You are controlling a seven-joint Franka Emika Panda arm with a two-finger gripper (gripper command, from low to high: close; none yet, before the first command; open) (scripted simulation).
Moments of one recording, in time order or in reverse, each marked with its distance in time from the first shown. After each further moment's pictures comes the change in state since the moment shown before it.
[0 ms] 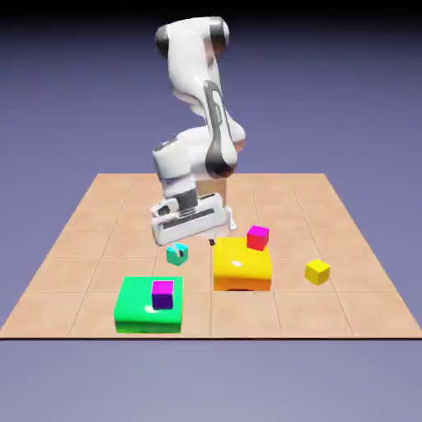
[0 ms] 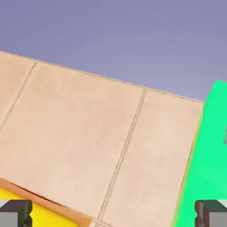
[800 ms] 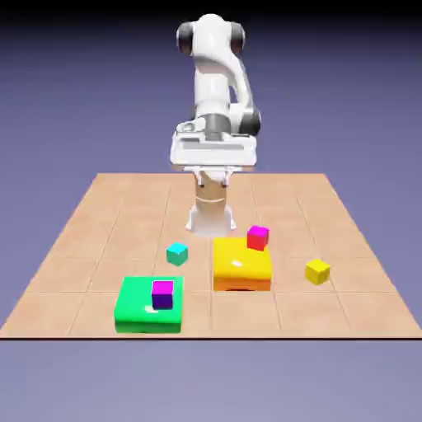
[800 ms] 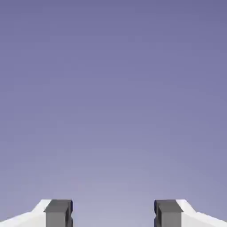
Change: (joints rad) arm -0.606 -0.367 0.769 0.063 -0.554 0.205 1.042
